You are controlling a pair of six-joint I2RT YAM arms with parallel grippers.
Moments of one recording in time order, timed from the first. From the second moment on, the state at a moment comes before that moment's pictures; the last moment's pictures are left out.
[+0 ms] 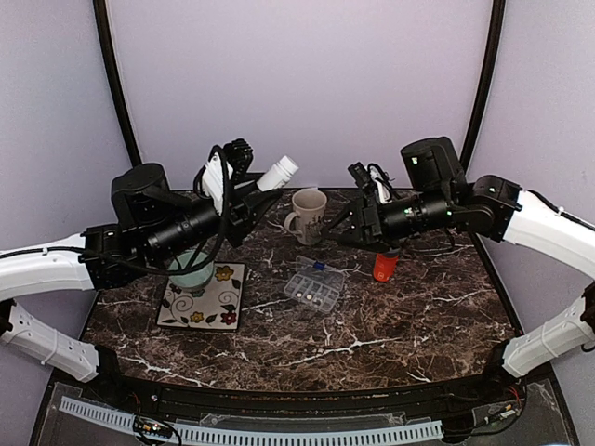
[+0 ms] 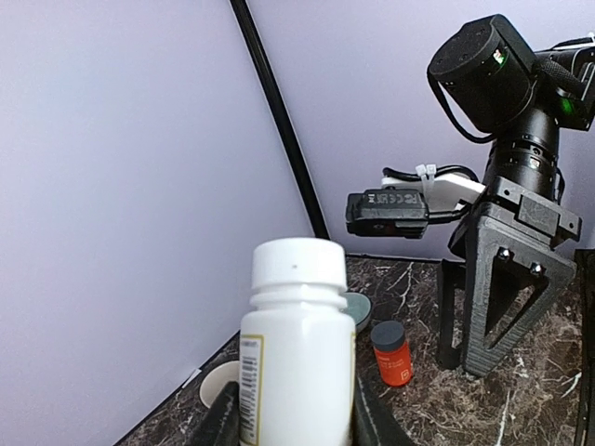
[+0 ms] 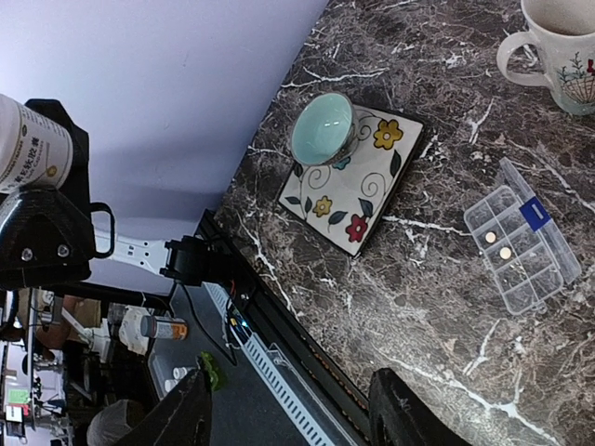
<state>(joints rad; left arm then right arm) -1.08 1.17 1.01 0.20 -0.20 0.32 0.90 1.28 1.27 -0.53 -0.41 0.73</state>
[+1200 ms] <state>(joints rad) -0.72 1.54 1.33 -0.26 1.18 -0.16 0.91 1.25 1.30 -0.55 -0.41 0.21</state>
